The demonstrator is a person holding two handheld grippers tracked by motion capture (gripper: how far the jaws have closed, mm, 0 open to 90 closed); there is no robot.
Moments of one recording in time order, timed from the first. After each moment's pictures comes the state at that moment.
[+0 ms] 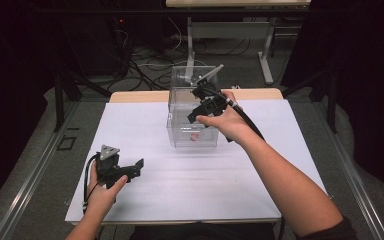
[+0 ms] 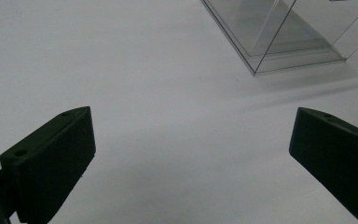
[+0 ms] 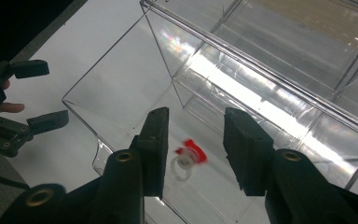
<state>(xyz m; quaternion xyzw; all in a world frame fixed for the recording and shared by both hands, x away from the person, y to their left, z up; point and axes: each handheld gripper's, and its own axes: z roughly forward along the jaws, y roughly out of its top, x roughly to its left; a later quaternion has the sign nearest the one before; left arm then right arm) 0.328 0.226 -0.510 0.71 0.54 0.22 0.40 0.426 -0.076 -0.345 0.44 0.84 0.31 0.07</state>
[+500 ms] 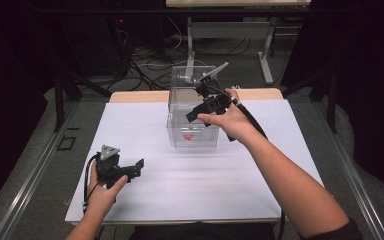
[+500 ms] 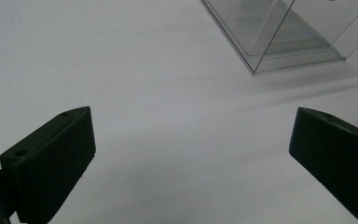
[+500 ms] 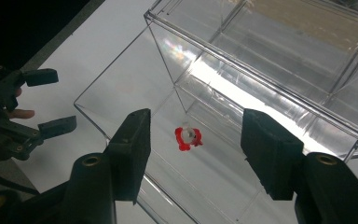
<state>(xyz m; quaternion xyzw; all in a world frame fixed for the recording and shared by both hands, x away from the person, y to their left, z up) 0.328 0.225 -0.510 0.71 0.54 0.22 0.39 0.422 -0.084 -0.336 0.44 0.83 0.33 0.07</state>
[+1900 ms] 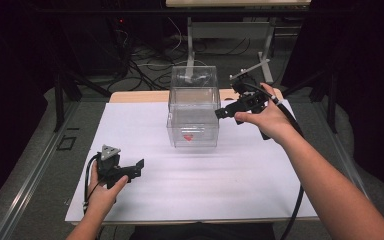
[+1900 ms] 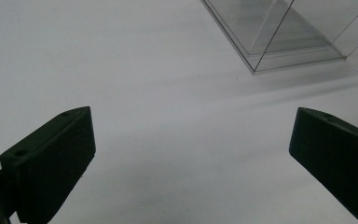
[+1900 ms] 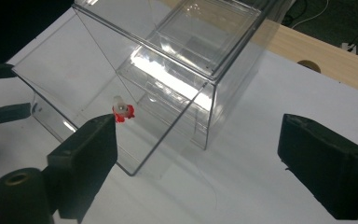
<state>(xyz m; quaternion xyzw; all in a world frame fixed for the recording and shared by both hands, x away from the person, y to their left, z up) 0.328 0.224 -0.511 0.71 0.54 0.22 0.39 0.410 -0.162 -0.323 0.45 0.81 0.34 0.13</state>
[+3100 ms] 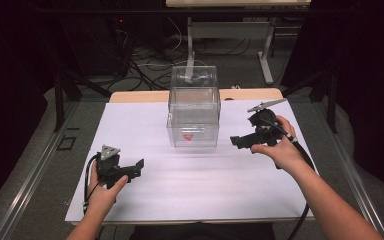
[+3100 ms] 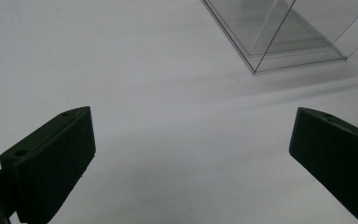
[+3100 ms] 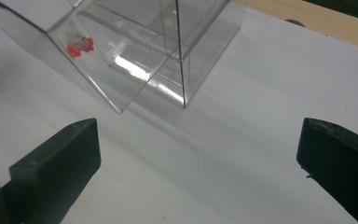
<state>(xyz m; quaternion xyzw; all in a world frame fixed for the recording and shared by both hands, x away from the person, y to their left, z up) 0.327 0.225 -0.510 0.72 0.54 0.22 0.39 0.369 -0.206 -0.396 0.46 0.80 0.34 0.16</state>
